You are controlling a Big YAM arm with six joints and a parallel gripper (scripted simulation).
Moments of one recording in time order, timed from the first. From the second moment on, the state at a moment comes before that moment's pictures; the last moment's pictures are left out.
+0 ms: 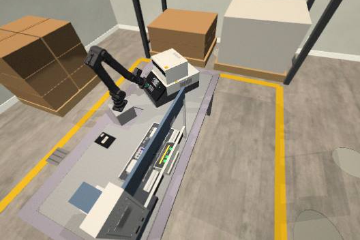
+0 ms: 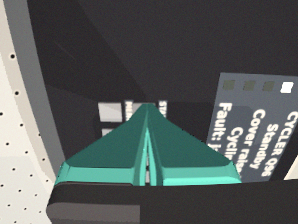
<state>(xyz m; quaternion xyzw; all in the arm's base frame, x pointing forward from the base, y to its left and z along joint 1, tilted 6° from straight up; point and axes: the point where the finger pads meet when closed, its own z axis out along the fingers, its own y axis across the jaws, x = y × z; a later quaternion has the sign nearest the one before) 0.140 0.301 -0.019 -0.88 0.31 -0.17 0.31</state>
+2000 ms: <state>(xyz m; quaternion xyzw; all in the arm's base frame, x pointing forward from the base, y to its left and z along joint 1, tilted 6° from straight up) 0.141 0.297 -0.024 -0.88 0.31 -0.17 0.31</state>
